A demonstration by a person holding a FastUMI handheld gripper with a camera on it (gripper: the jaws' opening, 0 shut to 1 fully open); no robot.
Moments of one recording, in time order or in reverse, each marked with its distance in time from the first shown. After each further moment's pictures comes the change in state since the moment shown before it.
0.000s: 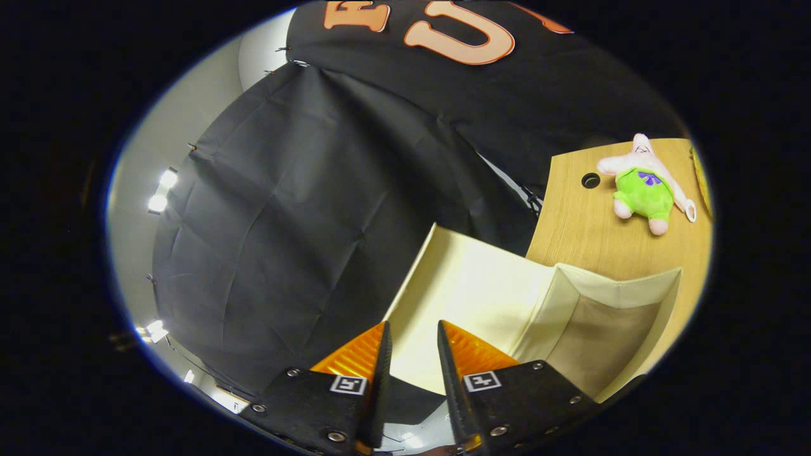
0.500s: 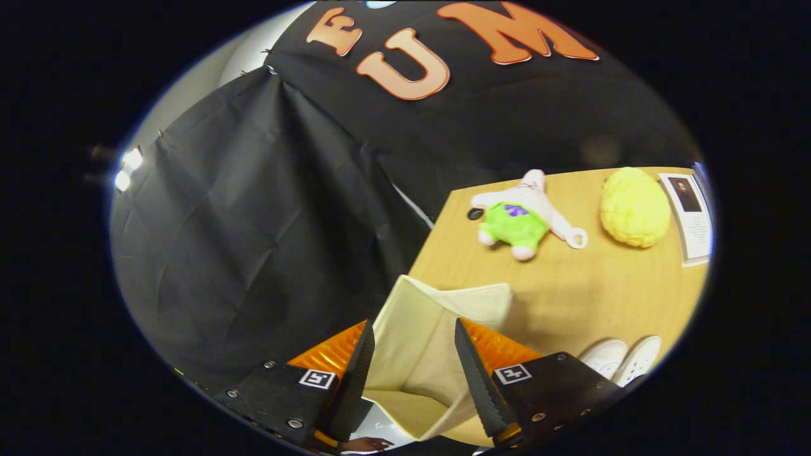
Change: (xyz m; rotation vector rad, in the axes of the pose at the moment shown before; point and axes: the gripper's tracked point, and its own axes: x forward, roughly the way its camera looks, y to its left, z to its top) arm -0.124 -0.163 0.003 -0.084 -0.103 -0.414
